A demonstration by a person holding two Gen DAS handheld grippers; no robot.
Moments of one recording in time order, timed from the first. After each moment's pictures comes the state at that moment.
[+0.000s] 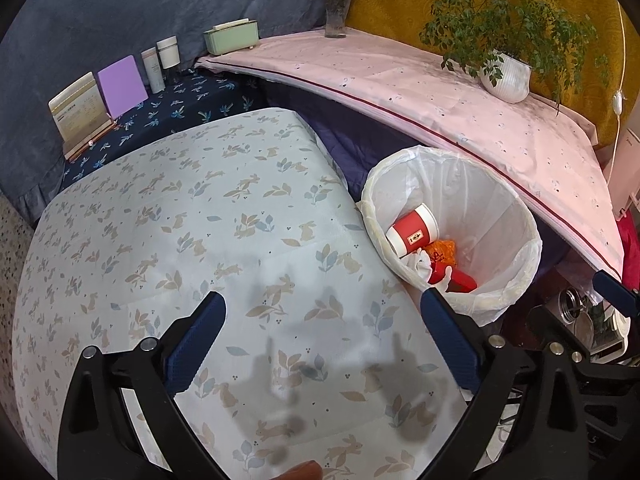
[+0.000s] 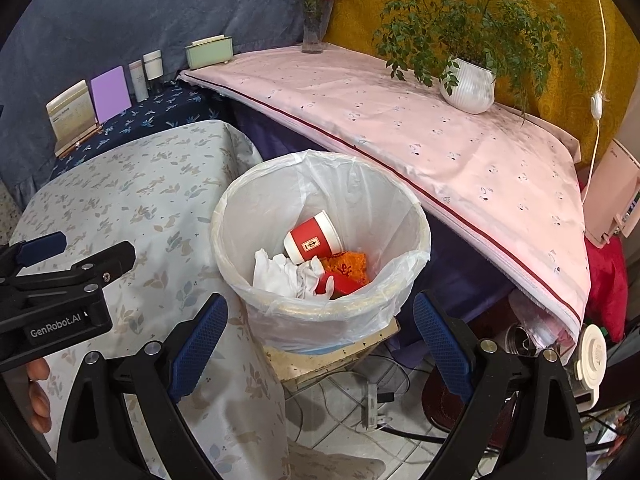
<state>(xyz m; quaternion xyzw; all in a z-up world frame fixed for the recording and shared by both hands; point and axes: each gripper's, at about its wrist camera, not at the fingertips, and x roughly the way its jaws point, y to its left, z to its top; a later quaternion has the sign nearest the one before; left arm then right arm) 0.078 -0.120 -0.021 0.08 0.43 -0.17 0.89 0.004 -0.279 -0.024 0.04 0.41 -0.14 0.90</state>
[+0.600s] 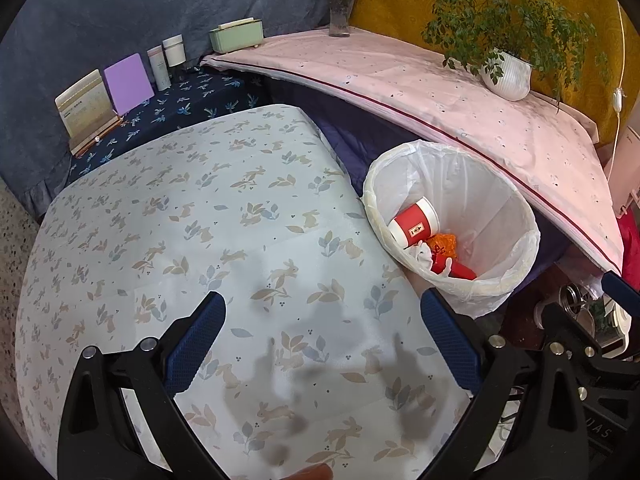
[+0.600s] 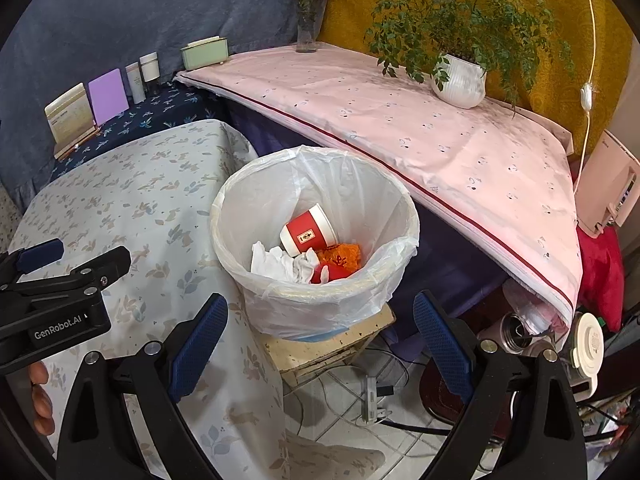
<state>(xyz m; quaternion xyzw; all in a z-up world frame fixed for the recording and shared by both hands) 0.063 -0.116 -0.018 0.08 0.43 -0.16 0.89 -0.013 -0.281 -0.021 0.04 0.41 -0.15 0.90</state>
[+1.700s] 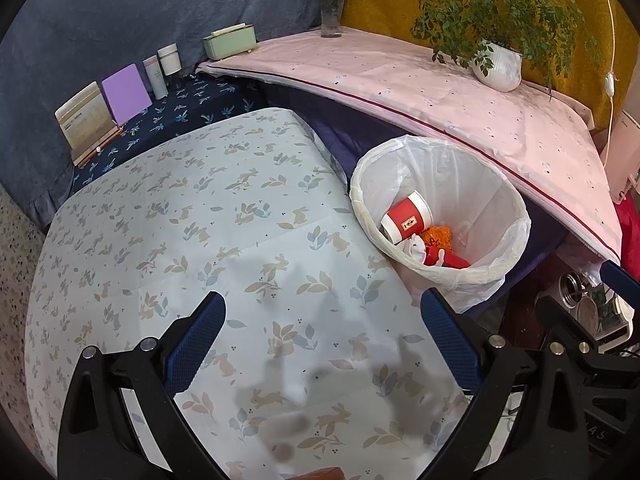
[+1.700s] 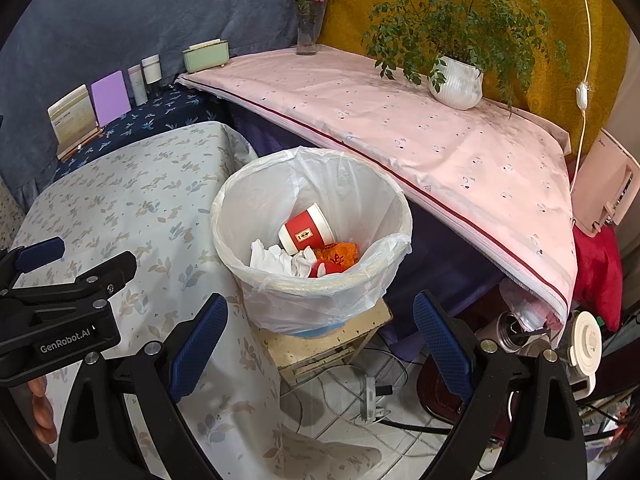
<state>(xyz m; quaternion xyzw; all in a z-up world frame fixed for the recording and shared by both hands) 0.048 -0.125 -0.011 0.10 0.42 -0.16 0.89 -0.023 -0.282 -0.016 0.05 0.41 -0.15 0.90</state>
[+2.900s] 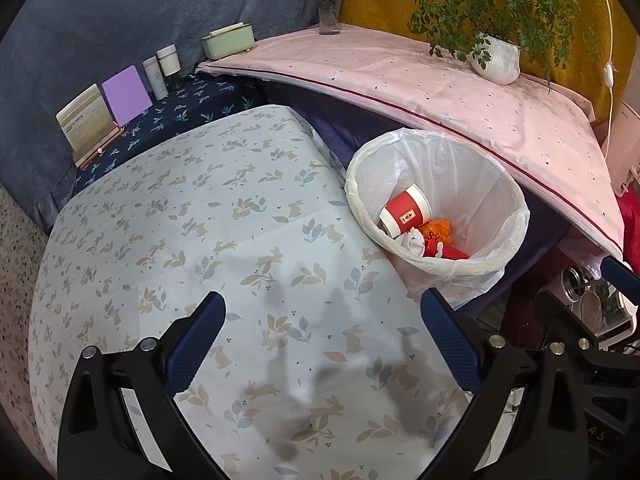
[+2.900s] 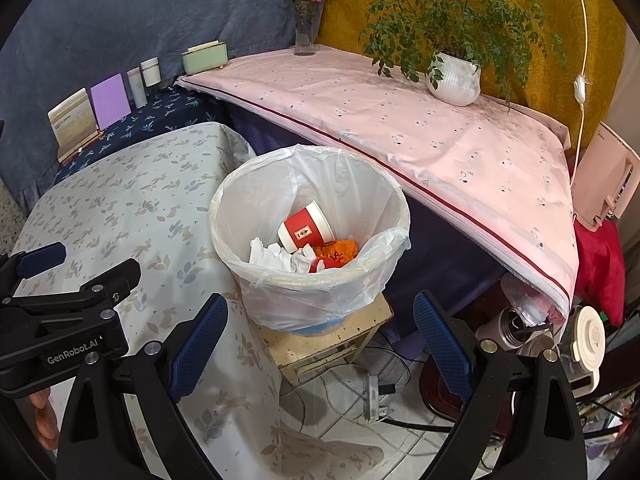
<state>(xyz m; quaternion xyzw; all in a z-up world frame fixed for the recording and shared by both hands) 0.041 -0.132 -0.015 0.11 0.42 -0.15 0.89 -0.028 -0.286 -0.020 0.05 0.41 -0.14 0.90</state>
